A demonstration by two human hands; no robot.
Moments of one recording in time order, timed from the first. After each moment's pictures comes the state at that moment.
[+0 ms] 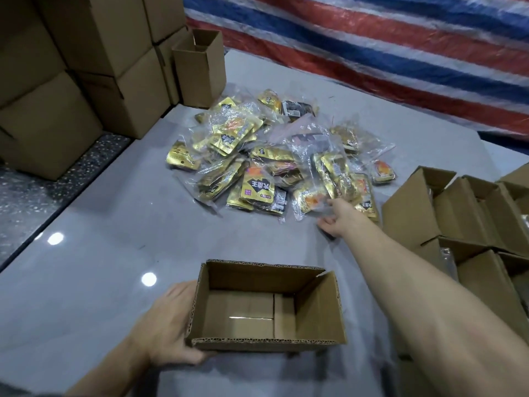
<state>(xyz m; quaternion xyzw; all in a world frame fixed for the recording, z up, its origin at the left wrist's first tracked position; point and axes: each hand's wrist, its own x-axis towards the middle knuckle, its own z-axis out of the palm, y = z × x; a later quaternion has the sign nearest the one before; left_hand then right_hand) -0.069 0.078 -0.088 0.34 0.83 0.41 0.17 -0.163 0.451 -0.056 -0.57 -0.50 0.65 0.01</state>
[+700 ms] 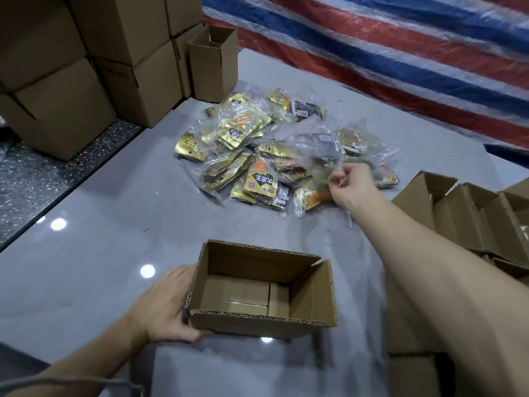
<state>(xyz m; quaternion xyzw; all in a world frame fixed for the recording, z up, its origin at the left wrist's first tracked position) -0.073 0.072 -0.121 0.40 0.83 0.37 0.12 -0.170 0.427 0.025 -0.40 -0.31 0.84 0.16</state>
